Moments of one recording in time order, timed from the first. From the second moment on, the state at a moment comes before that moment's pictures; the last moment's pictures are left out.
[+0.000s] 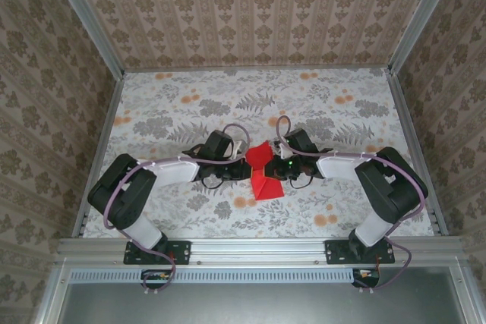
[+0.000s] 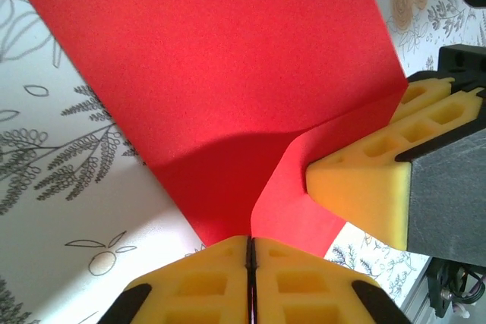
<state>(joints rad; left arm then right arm) -0.71 1.59 0.73 -0.04 0.52 -0.61 0.52 1.64 0.72 -0.01 -0.57 0.71</state>
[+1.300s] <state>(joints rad) -0.55 1.10 0.82 0.37 0.76 -0.73 0.39 1.25 0.95 0.33 -0.88 0.71</state>
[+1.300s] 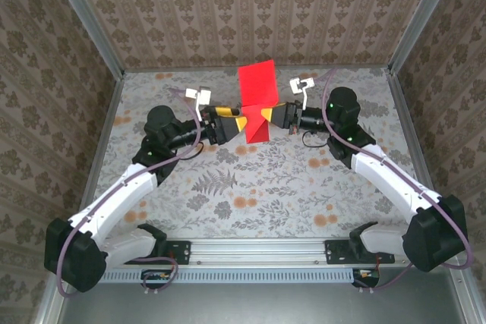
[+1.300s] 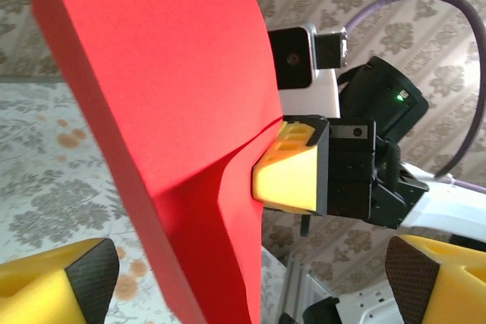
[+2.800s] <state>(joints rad) -0.70 1.03 0.94 -0.13 0.43 -0.44 0.39 1.01 0.91 -0.03 -0.57 0.54</state>
